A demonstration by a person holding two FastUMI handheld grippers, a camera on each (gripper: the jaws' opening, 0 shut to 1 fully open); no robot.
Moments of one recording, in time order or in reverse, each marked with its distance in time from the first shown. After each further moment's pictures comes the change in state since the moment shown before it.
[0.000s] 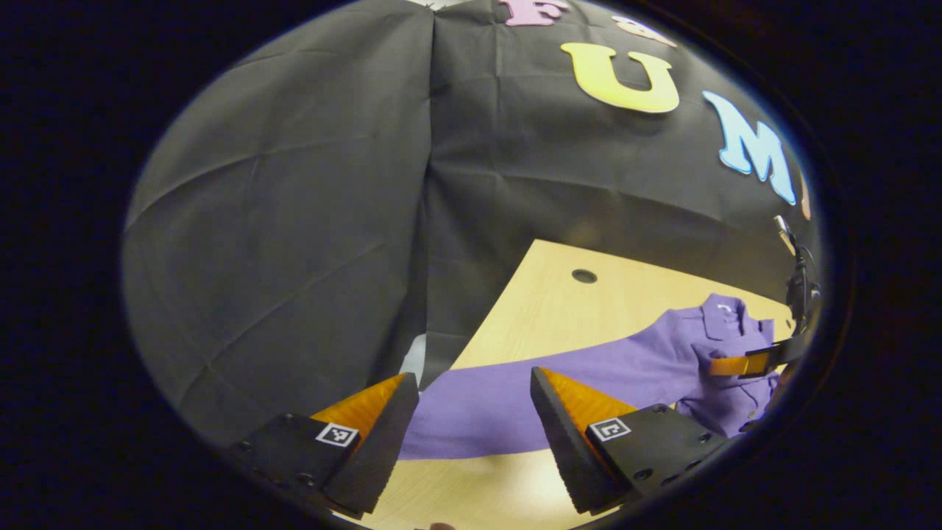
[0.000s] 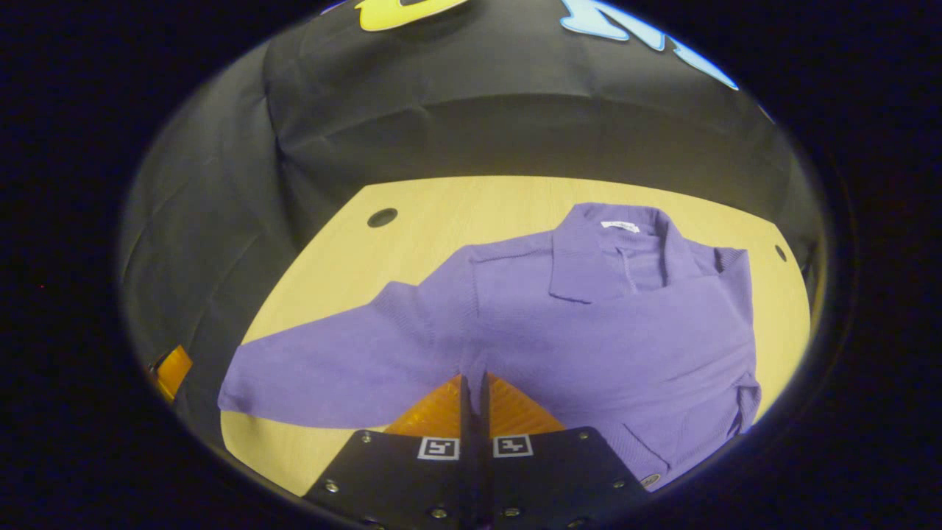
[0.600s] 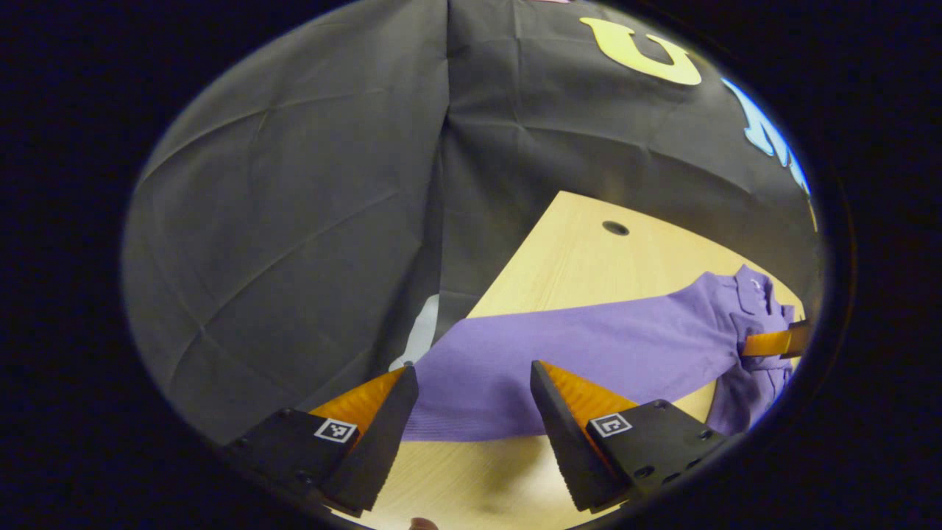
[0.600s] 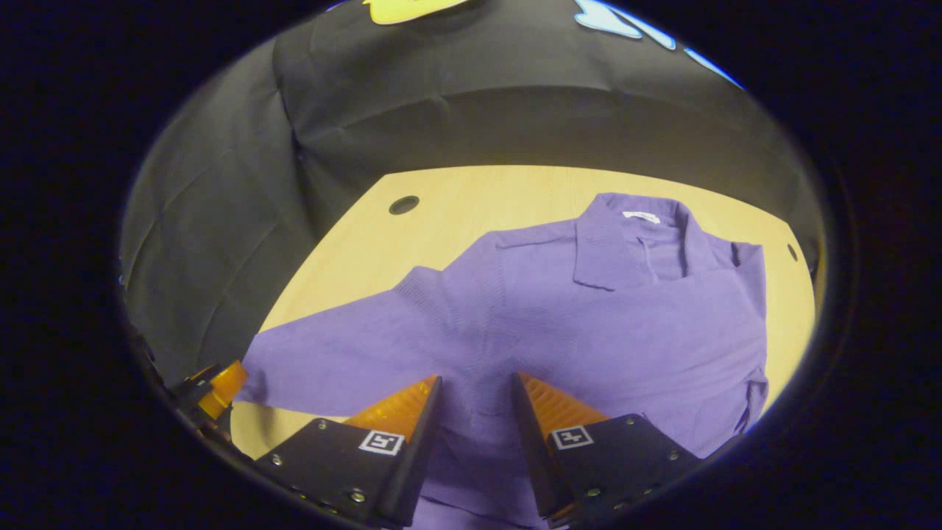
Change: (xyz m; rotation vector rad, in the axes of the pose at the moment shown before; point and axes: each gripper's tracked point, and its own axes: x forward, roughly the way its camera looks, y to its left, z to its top) left arm 0.037 0.022 -0.070 -0.037 0.153 0.068; right arm -0.016 0.016 -0.001 -0.017 0.013 0.077
